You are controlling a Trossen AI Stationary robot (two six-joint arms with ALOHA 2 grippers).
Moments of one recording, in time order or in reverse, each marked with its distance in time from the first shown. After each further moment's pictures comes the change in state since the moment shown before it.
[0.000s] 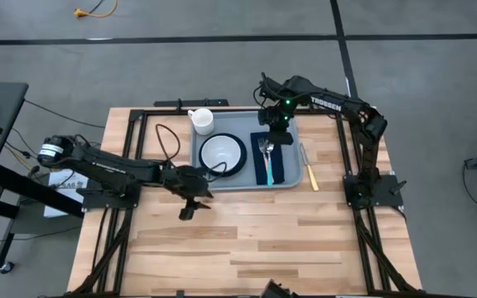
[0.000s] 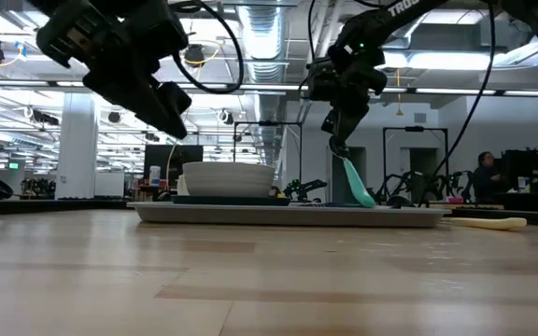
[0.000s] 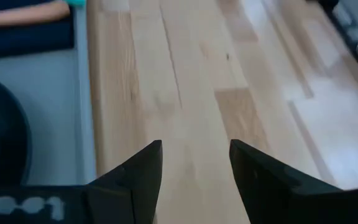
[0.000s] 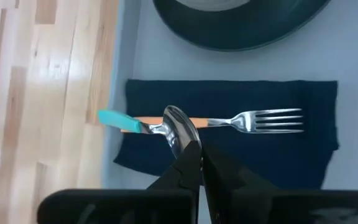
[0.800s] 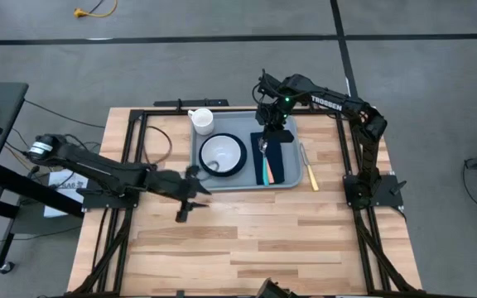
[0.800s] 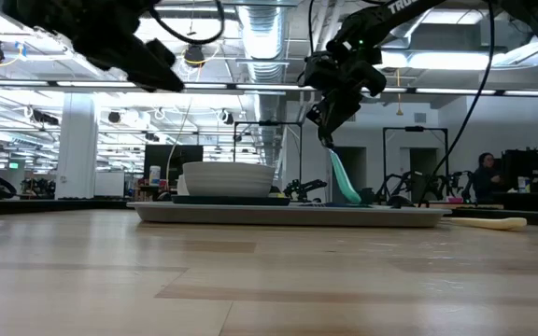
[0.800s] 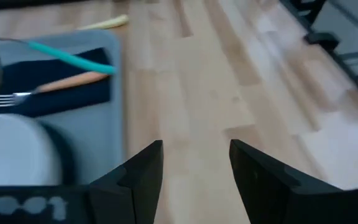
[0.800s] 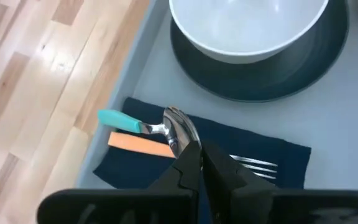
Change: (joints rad) left arm -0.104 -0.168 -0.050 0.070 -0.217 0.005; right arm -0.001 0.000 0.029 0.058 -0.080 -0.222
